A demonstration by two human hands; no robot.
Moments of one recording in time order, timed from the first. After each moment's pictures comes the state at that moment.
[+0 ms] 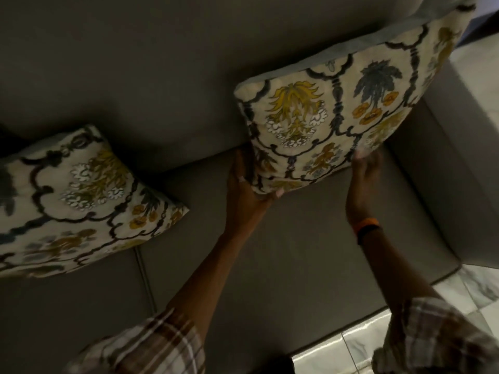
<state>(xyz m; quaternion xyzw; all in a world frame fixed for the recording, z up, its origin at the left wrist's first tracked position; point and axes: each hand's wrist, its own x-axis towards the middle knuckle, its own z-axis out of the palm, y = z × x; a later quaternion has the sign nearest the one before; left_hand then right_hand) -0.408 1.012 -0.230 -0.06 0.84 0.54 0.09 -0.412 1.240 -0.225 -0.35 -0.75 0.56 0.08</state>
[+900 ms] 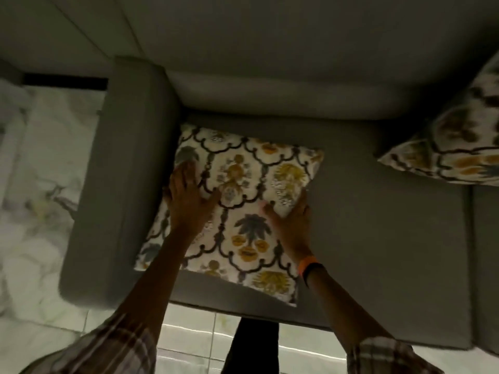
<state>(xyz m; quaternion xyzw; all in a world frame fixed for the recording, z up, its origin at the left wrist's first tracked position) -0.017 0.136 -0.256 -0.34 0.91 0.22 0.05 -0.070 0.361 -0.265 -0.09 -0.81 0.51 -0.28</state>
